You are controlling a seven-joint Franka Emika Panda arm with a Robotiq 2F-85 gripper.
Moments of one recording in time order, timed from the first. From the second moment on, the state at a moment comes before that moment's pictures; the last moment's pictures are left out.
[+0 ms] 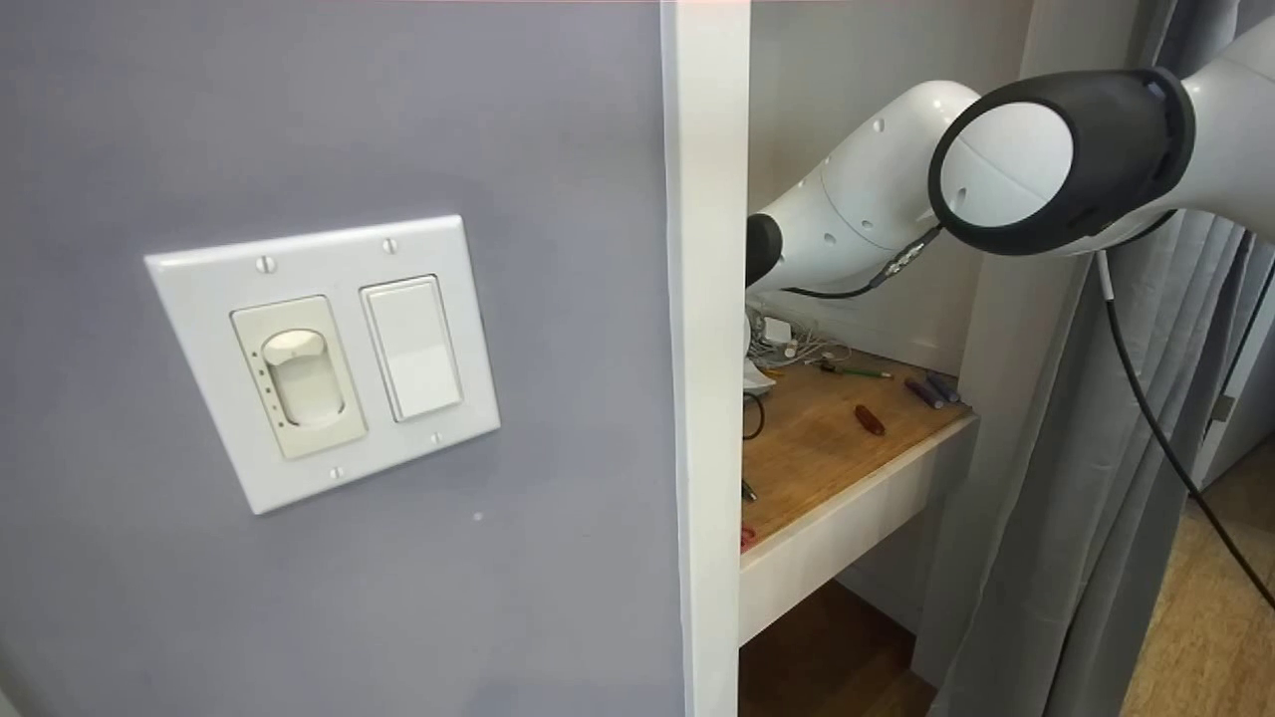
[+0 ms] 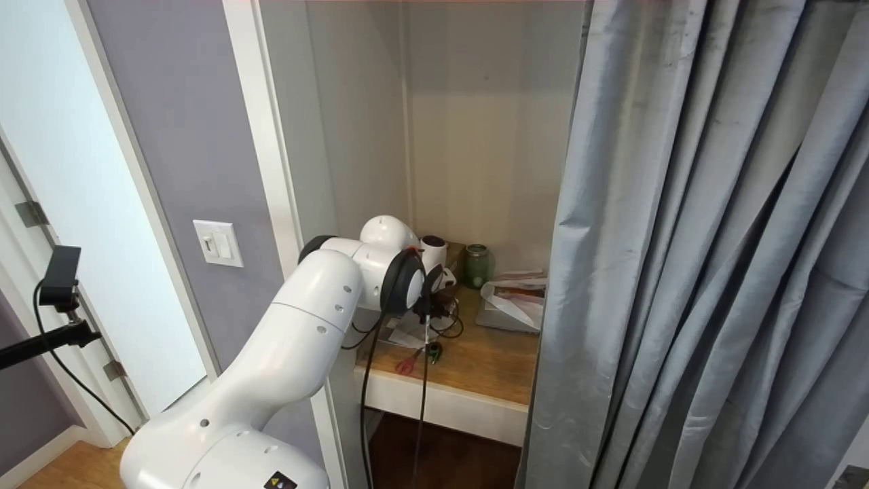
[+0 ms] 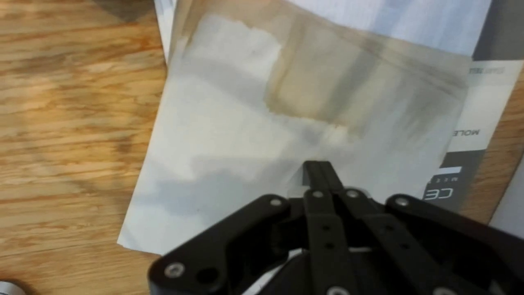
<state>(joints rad) 0.21 1.00 0.15 -1.32 0.08 2.48 -0.05</state>
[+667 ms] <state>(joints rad) 0.23 1.00 0.15 -1.31 0.04 2.48 -0.07</state>
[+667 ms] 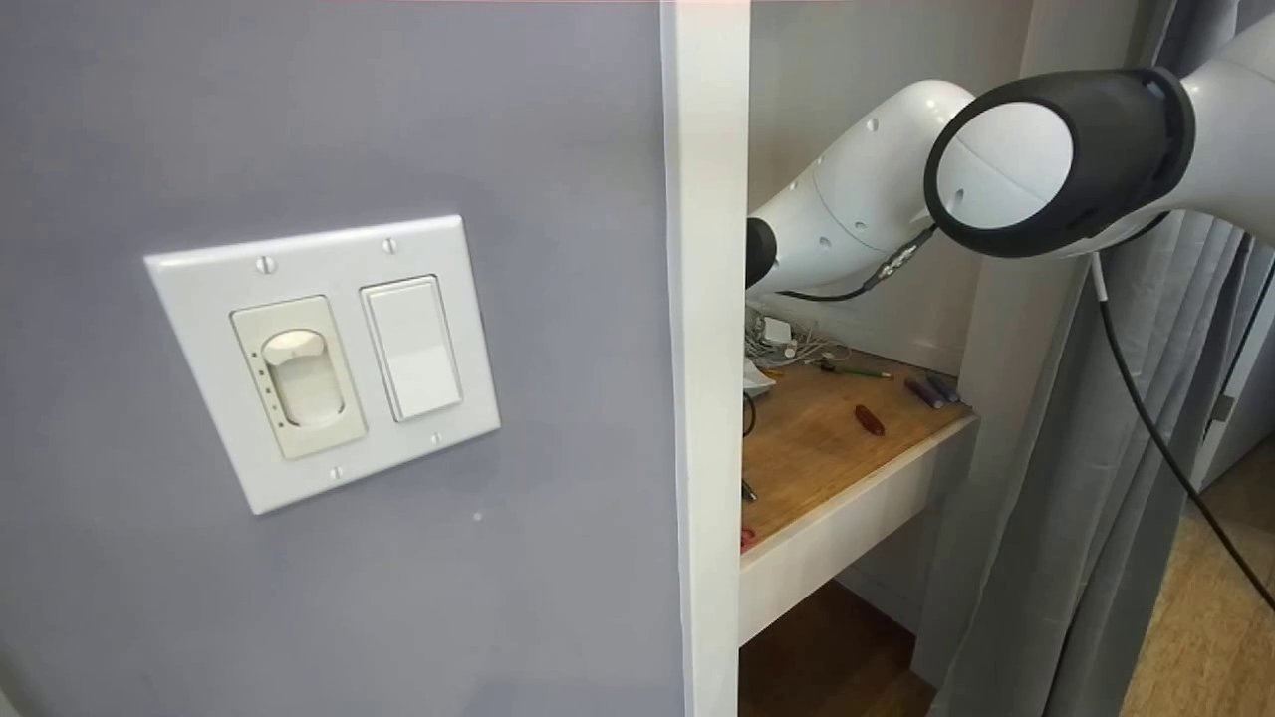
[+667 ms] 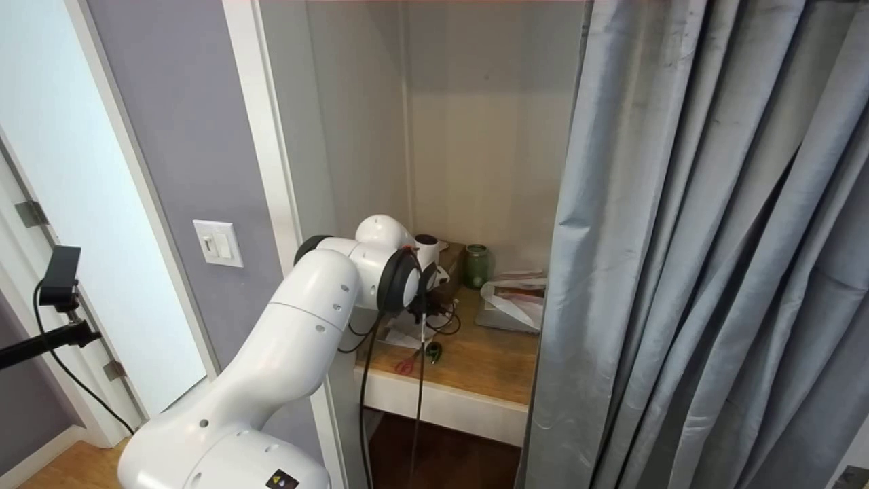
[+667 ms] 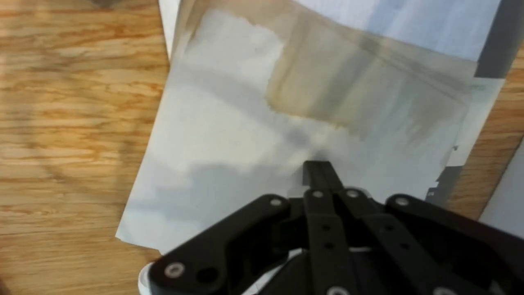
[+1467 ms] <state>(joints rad) 0.25 1.00 0.15 -1.30 0.03 2.45 -0.07</state>
